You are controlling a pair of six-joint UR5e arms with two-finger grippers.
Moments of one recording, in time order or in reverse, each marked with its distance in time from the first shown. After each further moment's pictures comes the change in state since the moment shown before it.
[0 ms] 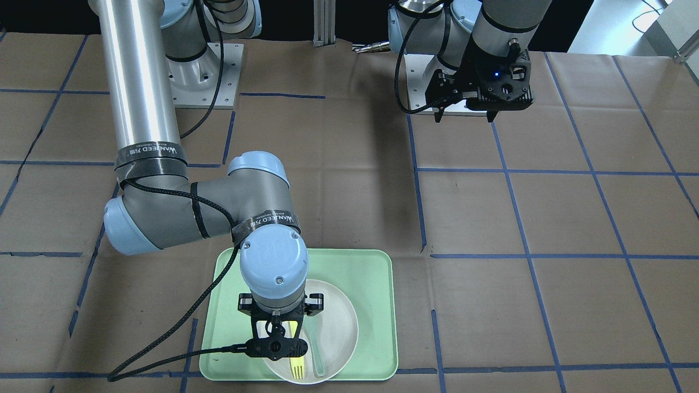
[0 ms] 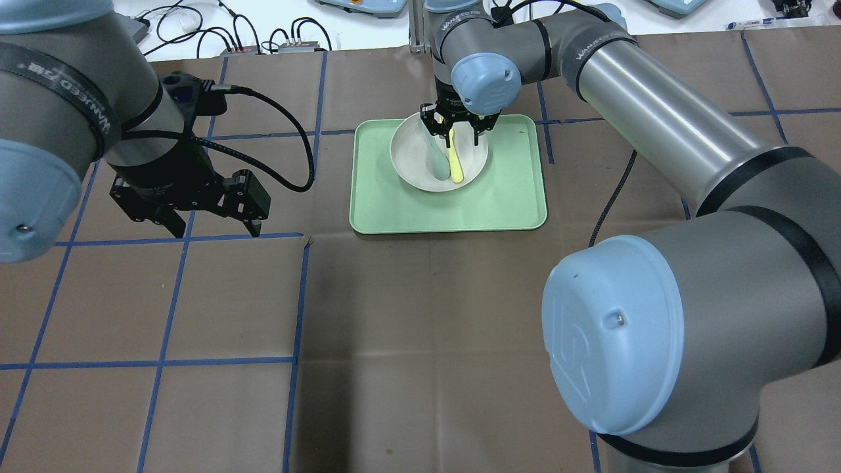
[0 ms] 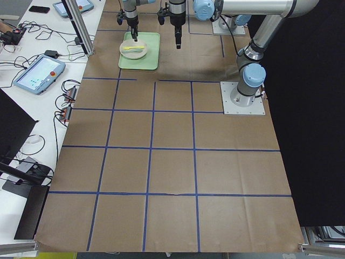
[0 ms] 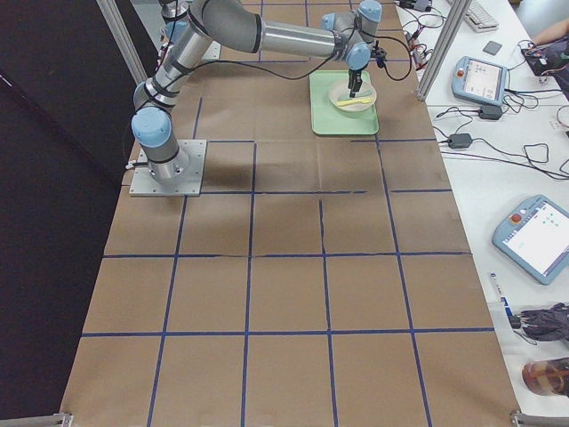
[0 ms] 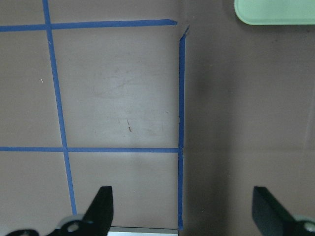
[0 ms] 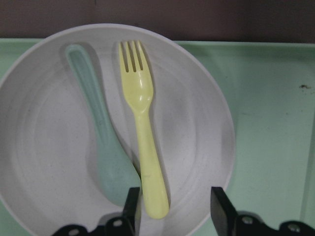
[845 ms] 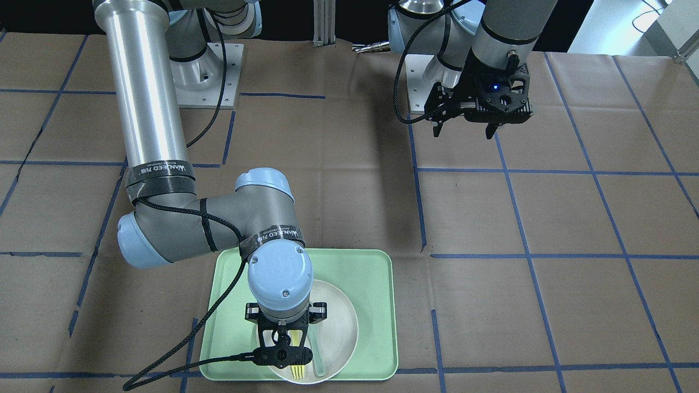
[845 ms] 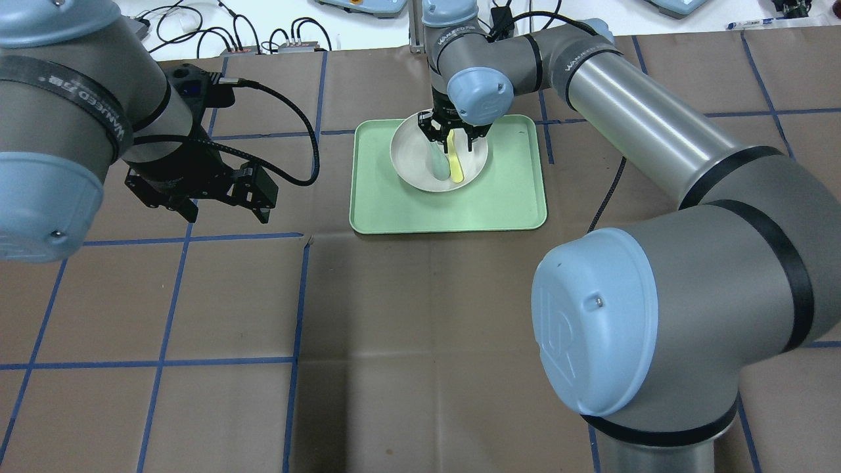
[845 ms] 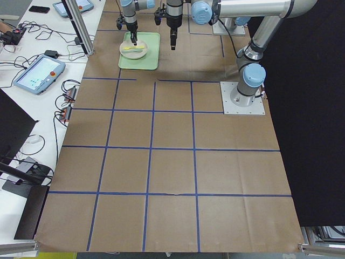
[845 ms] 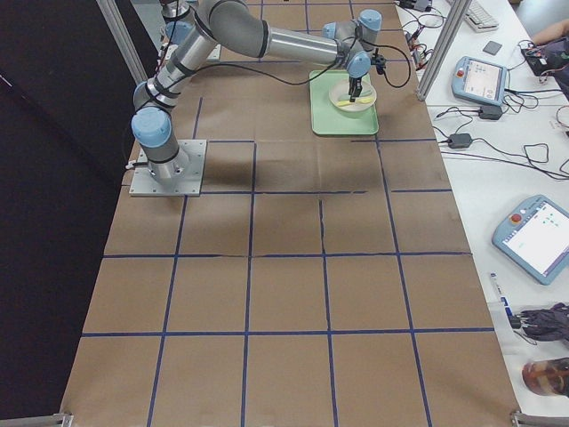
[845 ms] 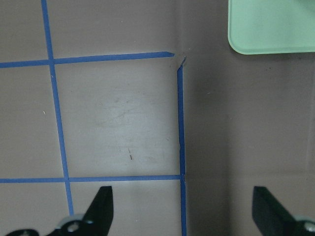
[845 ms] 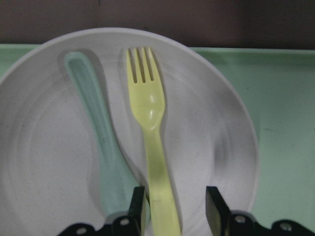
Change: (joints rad) left arm 0.005 -0.021 -0.035 0.122 -0.045 0.041; right arm 0.003 0.047 -0.006 -0.050 0.006 -0.002
